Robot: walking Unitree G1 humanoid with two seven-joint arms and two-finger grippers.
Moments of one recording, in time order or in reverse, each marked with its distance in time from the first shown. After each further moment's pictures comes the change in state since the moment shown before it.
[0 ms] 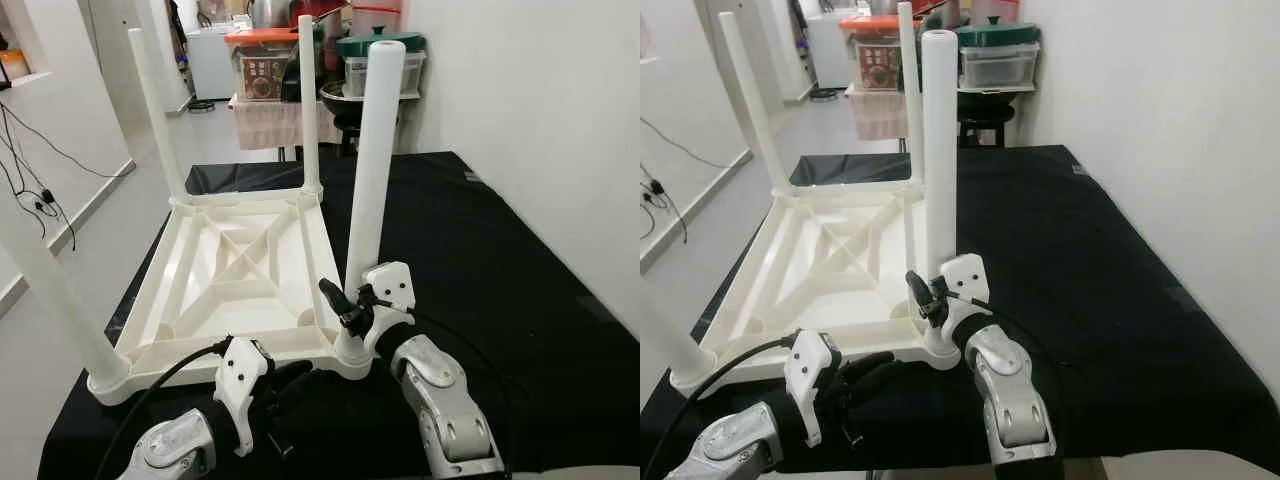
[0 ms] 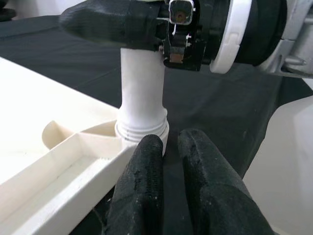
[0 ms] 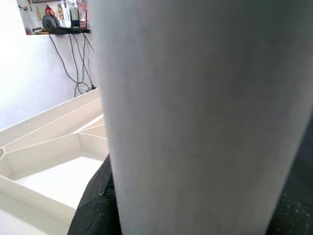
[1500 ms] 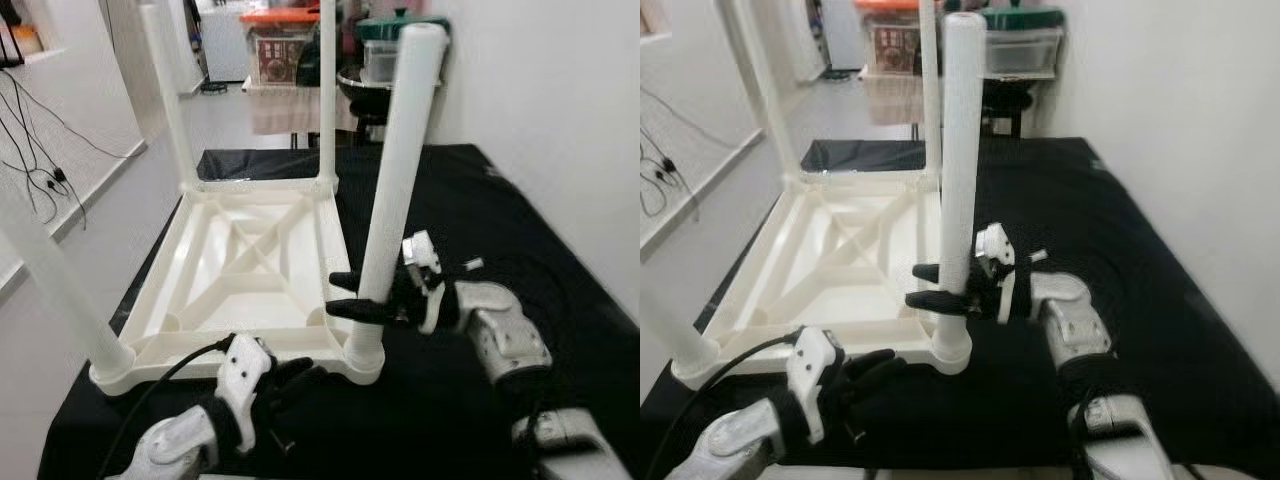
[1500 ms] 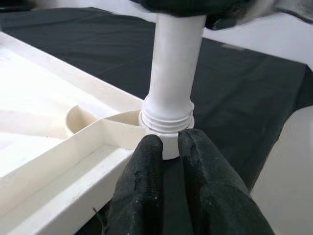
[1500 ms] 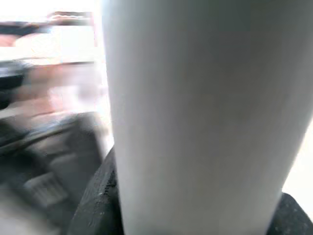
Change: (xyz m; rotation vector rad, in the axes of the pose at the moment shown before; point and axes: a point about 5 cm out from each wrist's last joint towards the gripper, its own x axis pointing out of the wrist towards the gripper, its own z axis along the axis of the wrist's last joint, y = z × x) left arm -0.003 0.000 -0.007 0.000 0.025 0.022; right arm -0.009 -0.048 0.008 -0.019 -0.019 0.611
